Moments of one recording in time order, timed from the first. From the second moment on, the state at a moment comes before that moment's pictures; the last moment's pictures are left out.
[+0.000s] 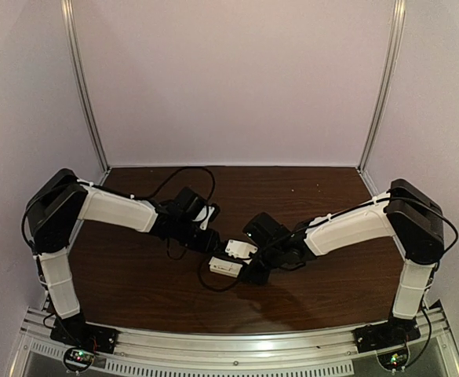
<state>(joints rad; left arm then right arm) -0.79 1.91 1.10 -0.14 0.15 -0.39 0.99 1.87 1.06 -0.16 -0.07 -0.24</state>
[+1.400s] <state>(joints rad) -0.82 1.85 1.00 -0.09 0.14 -0.38 0.99 1.88 1.08 -0.18 -0.09 -0.22</state>
